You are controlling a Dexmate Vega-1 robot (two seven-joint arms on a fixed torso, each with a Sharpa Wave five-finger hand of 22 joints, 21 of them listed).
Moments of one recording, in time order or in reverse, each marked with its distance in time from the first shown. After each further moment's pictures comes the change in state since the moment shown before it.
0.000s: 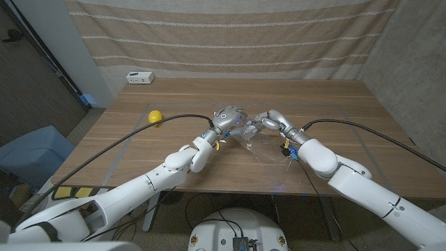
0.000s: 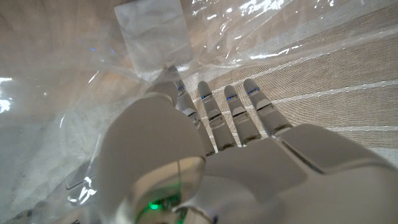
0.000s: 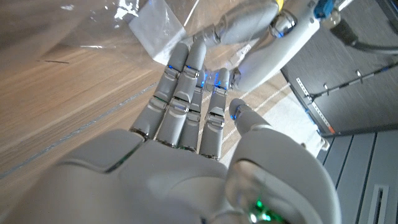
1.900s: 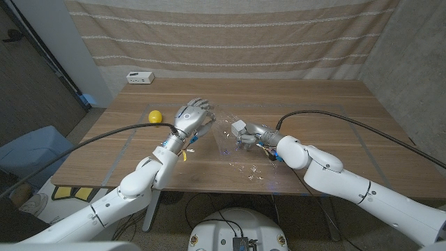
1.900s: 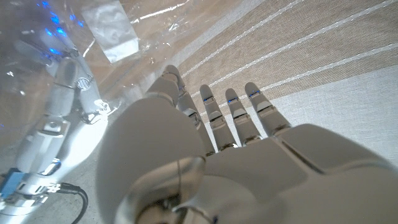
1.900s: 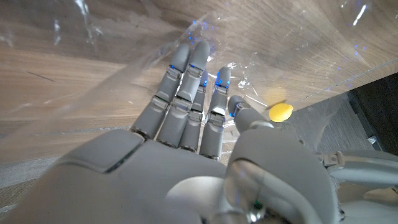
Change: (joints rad) left arm 0.397 0.240 -0.337 -0.425 0.106 0.205 0.041; left_hand -0.003 0.003 0.016 0.008 0.000 -0.022 0.013 0.006 0.005 -0.053 0.004 0.000 -0.005 -0.046 0.004 0.005 -0.003 -0.034 0.002 -0.016 -0.005; right arm 0.271 -0.002 -0.345 -0.064 -0.443 -0.406 0.272; right_hand 0.023 0.023 -0.005 -0.047 0.005 0.031 -0.018 -0.004 0.000 0.018 -0.020 -0.008 -0.007 0.027 -0.028 -0.035 -0.055 0.009 -0.021 -0.035 0.000
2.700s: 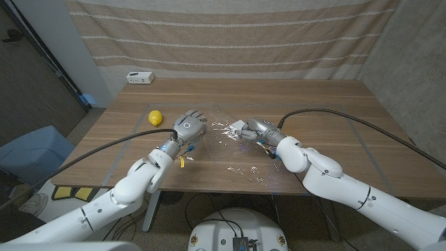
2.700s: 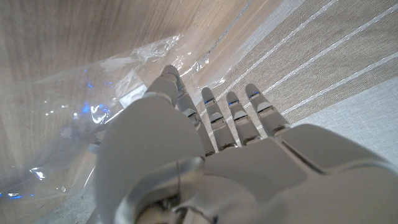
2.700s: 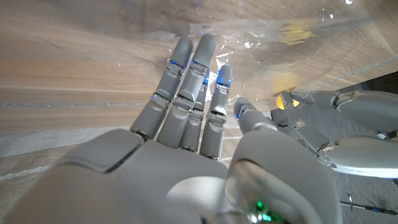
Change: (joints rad) left arm 0.035 0.094 0.008 -0.038 0.188 0.081 -0.248; left_hand -0.008 -0.011 0.015 0.001 0.000 -0.013 -0.013 0.005 -0.004 -0.063 0.009 0.000 -0.005 -0.054 0.003 0.000 0.000 -0.009 -0.009 -0.007 -0.005; right arm -0.018 0.014 0.005 -0.014 -0.074 -0.016 -0.048; right_hand -0.009 -0.001 -0.023 -0.017 0.000 0.018 -0.007 0.004 -0.005 0.027 -0.009 0.004 0.000 0.110 -0.038 0.026 -0.017 0.064 -0.036 0.005 -0.002
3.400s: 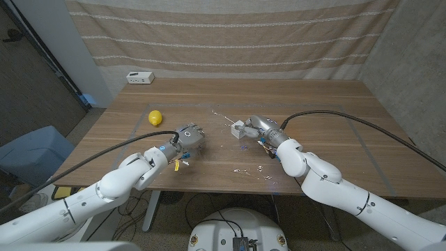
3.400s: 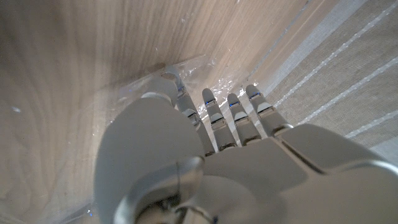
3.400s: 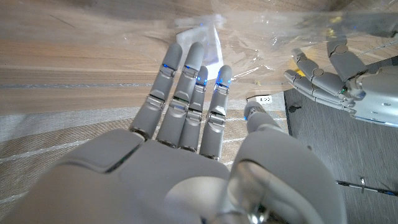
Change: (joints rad) left arm 0.001 0.109 -0.019 -0.031 0.026 -0.115 -0.208; left_hand 0.006 -0.006 0.020 -0.013 0.000 0.000 0.000 0.001 -0.006 -0.009 -0.006 0.000 -0.003 -0.015 -0.001 -0.004 0.000 -0.005 -0.005 0.000 0.000; right arm -0.062 0.031 0.024 -0.010 -0.044 -0.018 -0.153; right_hand -0.053 -0.042 -0.151 0.050 -0.015 -0.003 0.014 0.017 0.000 -0.006 0.011 0.029 0.000 -0.134 0.060 -0.001 0.035 -0.077 0.092 -0.054 0.000
